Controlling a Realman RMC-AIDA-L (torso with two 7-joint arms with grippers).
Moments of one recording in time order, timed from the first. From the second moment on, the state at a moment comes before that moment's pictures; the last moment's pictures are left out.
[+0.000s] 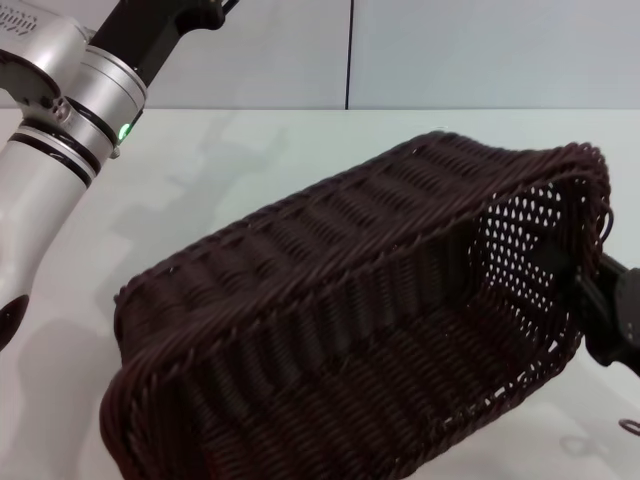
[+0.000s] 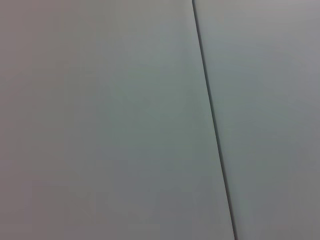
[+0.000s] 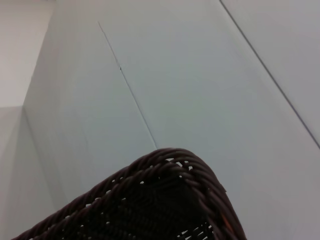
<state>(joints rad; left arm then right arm) -0.66 -2.07 1.59 0.43 0.02 0.97 -0.26 0.35 2.09 -0.66 -0.02 1.74 1.89 -2.30</state>
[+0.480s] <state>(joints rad) -0.67 -2.07 1.59 0.43 0.02 0.97 -0.26 0.31 2.08 -0.65 -0.02 1.74 1.88 -2.30</state>
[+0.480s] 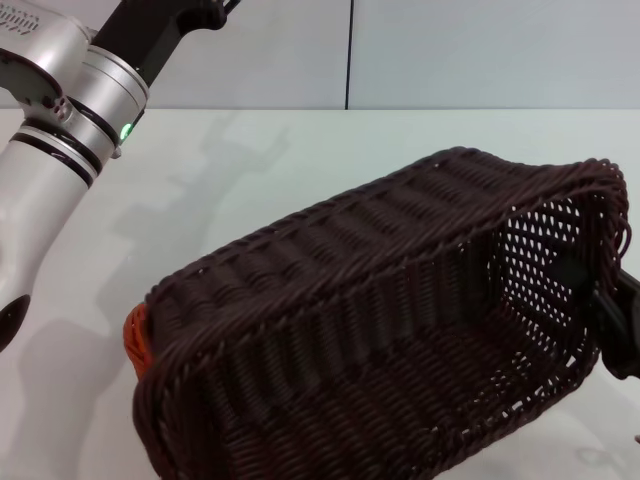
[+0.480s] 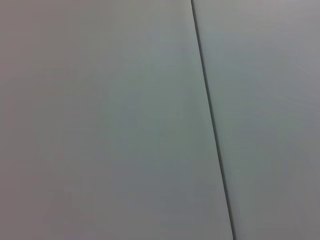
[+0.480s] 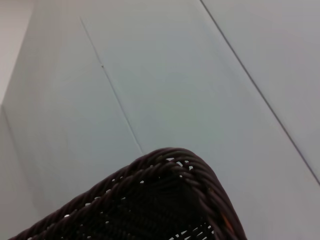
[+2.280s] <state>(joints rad) -0.70 -2.07 1.59 0.43 0.01 0.97 -0.27 0.33 2.07 -0.66 -0.29 1.74 1.77 -2.17</state>
